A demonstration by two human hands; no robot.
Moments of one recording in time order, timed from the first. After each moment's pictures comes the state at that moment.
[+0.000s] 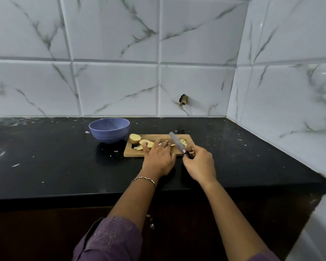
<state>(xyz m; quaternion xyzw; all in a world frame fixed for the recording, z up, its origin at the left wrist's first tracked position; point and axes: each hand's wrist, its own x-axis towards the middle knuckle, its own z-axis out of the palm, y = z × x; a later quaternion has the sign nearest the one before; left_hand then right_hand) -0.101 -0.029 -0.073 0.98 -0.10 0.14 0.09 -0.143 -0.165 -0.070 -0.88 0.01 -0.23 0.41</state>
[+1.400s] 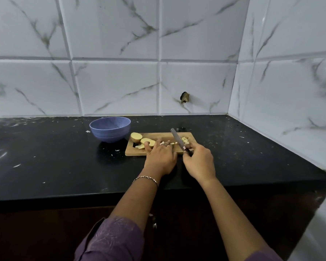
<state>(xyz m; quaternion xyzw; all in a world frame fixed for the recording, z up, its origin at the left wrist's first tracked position) -0.097 -0.029 -0.075 0.98 -0.11 0.13 0.10 -0.142 -0.154 -0.067 -0.90 0.01 -0.24 0.37</state>
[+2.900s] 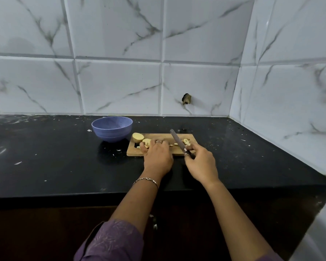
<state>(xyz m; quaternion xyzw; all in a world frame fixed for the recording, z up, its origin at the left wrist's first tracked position) -0.103 -0.025 -0.069 0.97 -0.03 0.19 0.13 -0.142 -0.157 -0.067 -0.90 -0.01 -0.22 0.37</state>
